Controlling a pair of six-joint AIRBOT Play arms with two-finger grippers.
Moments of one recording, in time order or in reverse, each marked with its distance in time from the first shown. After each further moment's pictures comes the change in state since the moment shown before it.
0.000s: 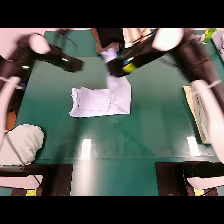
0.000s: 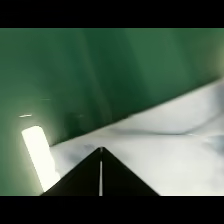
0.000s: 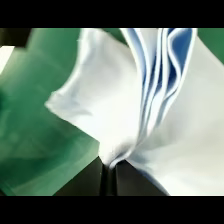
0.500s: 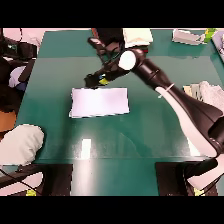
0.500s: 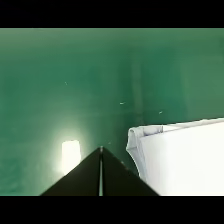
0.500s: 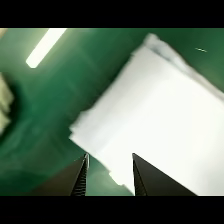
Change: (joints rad) left arm 0.180 0.197 0.000 0.081 -0.093 0.004; right arm 0.022 -0.138 -0.011 0.074 -0.147 -0.113
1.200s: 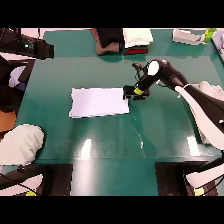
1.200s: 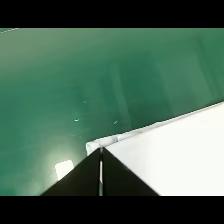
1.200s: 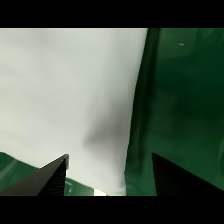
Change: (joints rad) left arm -0.174 0.007 0.000 0.000 0.055 0.000; right arm -0.252 0.035 -0.383 -0.095 0.143 0.264
